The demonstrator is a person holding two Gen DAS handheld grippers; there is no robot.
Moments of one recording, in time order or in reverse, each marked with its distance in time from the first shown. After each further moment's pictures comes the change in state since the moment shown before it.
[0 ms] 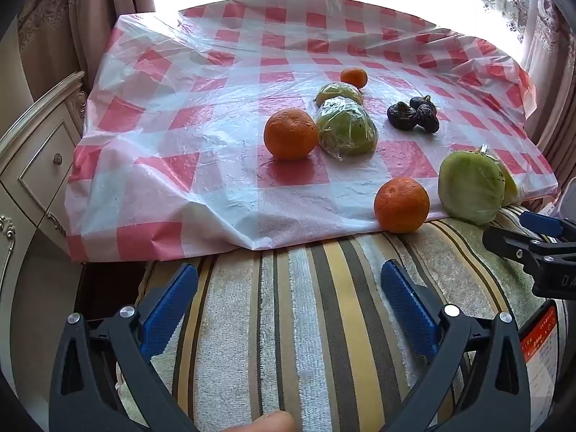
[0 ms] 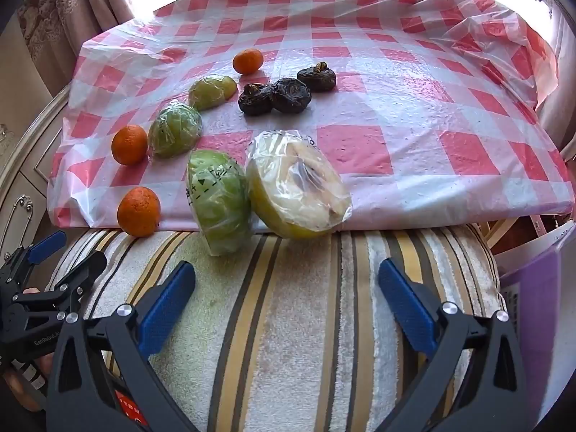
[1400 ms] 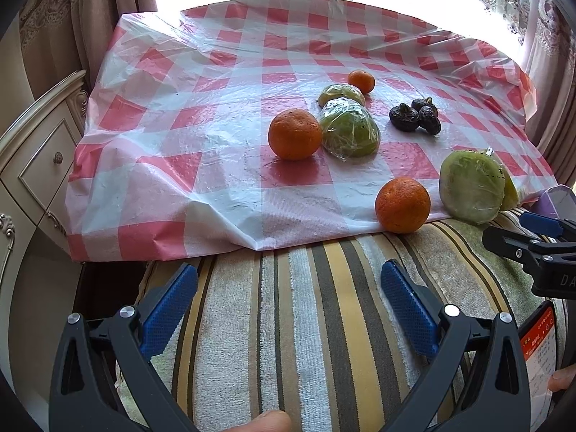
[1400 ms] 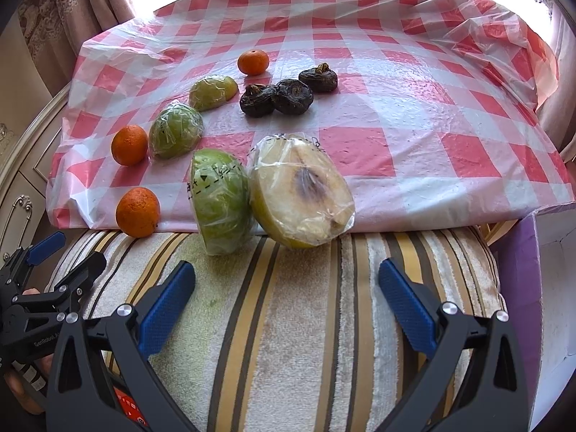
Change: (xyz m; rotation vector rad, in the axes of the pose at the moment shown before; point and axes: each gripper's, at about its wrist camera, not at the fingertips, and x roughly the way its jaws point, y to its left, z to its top) left arm -0.002 0.008 0.000 -0.014 -0.016 -0.012; right arm -0.001 0.004 0.000 -0.005 -0.018 -0.006
